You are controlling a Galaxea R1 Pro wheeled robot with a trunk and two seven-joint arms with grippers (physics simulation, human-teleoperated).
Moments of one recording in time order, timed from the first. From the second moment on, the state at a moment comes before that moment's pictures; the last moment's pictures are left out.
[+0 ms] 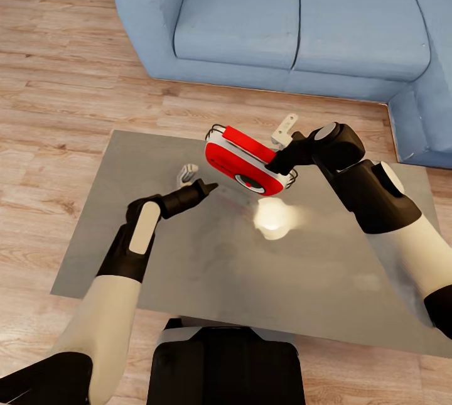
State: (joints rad) left arm -0.92 -0.16 0.04 -1.10 0.67 0.78 -0.29; right arm -1.28 -0.21 0.53 -1.45 0.53 1.04 0.86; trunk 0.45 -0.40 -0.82
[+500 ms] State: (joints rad) left arm -0.98 -0.17 -0.01 -1.02 0.68 0.70 -0.29; right arm -1.28 -0.21 0.53 -1.45 0.53 1.04 0.89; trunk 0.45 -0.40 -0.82
